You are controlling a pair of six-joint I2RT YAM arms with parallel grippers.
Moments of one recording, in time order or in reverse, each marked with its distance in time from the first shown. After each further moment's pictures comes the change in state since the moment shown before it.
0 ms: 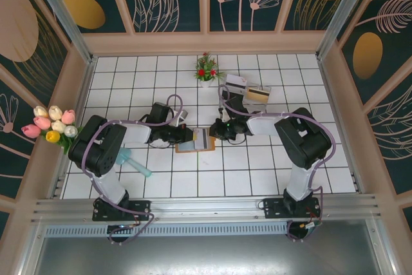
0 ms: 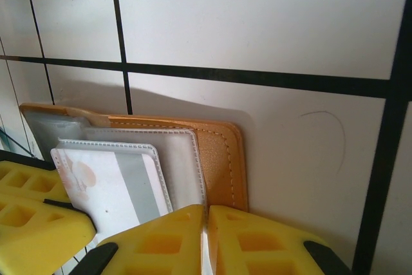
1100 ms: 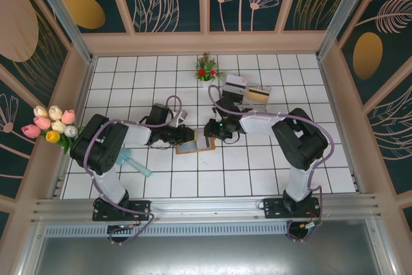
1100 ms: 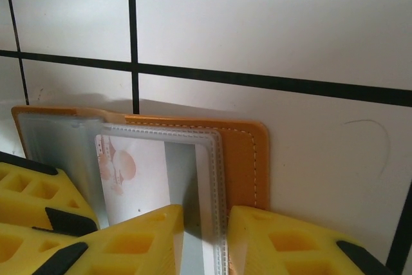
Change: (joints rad) left arm 0.004 0.029 -0.021 0.085 0.038 -0.077; right arm 0.083 0.010 0.112 -0.149 0.160 -0.047
